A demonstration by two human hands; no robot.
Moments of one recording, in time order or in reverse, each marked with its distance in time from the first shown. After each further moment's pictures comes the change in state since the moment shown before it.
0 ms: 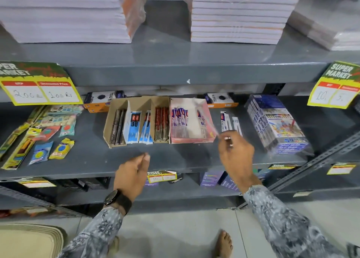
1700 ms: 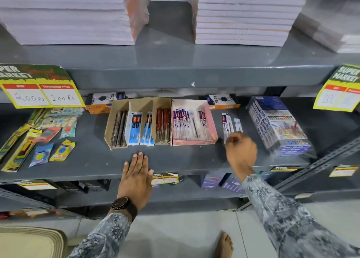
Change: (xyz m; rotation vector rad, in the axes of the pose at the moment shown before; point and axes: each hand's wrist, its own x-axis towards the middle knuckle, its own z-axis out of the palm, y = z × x) left_hand 0.005 -0.044 0.028 0.612 -0.008 0.212; right_hand 0.021 0.019 0.023 -0.222 -0.111 0.524
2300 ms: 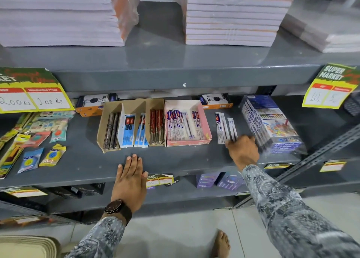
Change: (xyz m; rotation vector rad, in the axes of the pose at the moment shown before) left_hand 0.001 -0.001 -0.001 -0.007 -0.006 0.024; right_hand 0.031 0.029 -0.002 -0.286 -0.130 0.169
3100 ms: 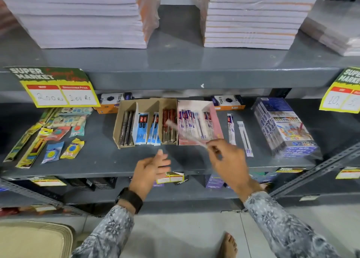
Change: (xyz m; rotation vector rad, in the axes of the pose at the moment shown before) left_hand 0.001 0.047 -0.074 -1.232 -0.190 -0.381; right_hand -0.095 -0.032 -0.012 0.416 0.188 -0.970
